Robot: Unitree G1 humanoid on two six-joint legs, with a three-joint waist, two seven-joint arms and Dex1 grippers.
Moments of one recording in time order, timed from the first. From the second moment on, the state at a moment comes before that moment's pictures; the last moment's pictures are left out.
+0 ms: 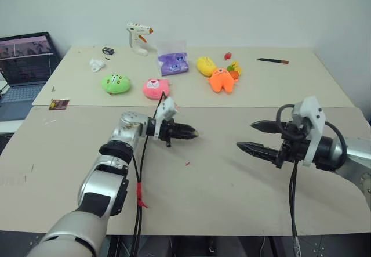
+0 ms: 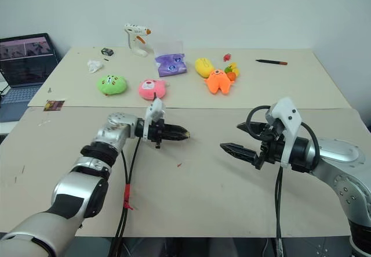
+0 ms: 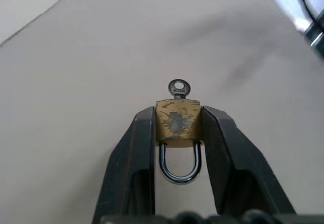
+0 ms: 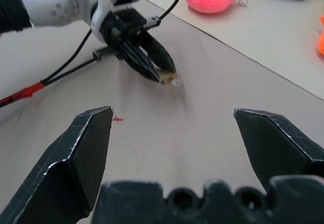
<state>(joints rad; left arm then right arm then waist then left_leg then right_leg) -0.93 0.34 -0.10 0.79 -0.18 0.32 -1.47 -0.23 -0.92 -0.26 -0.57 0.86 0.89 0.72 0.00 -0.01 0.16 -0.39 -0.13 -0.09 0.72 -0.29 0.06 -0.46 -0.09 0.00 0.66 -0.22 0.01</state>
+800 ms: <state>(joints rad) -0.46 0.71 -0.10 0.10 -1.12 1.58 -1.39 -0.39 -0.88 0.08 -0.64 0.82 0.78 1.04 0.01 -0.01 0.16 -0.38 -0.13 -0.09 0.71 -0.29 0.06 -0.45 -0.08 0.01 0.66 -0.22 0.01</state>
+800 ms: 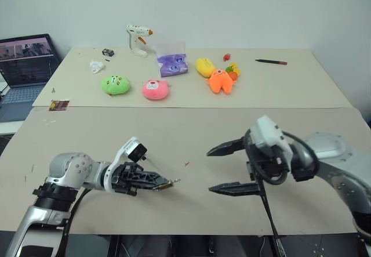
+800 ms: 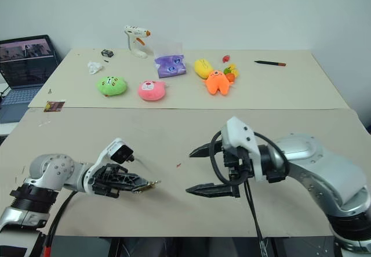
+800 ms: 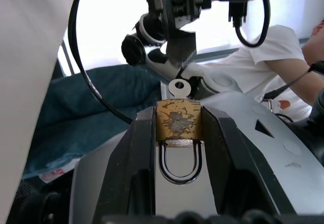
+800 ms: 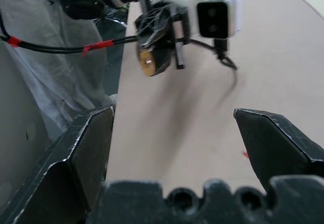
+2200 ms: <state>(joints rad) -0.61 0.65 -0.18 0.25 -0.96 1.46 -1.43 -0.50 -0.64 0.23 -0.45 0.63 0.70 1.06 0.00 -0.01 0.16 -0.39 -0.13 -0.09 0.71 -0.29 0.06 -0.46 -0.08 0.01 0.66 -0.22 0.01</state>
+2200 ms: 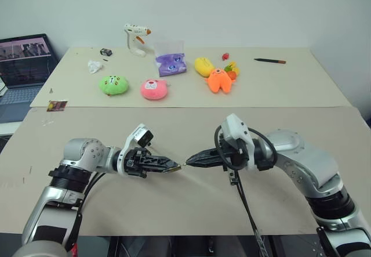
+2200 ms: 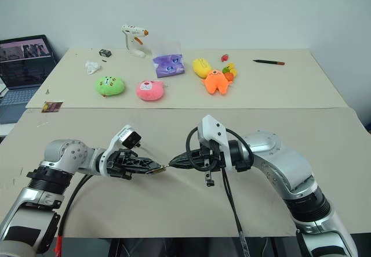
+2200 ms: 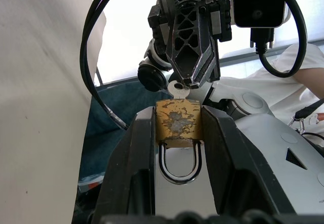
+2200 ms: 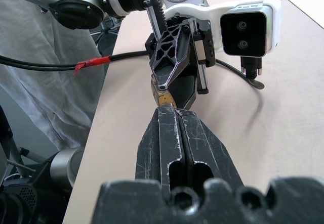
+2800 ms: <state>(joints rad) -0.64 0.65 -0.21 0.29 -0.90 1.44 -1.49 -0.52 -0.62 0.23 -0.43 0.61 0.70 1.06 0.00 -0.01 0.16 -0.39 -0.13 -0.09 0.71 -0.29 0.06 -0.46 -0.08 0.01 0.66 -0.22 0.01</state>
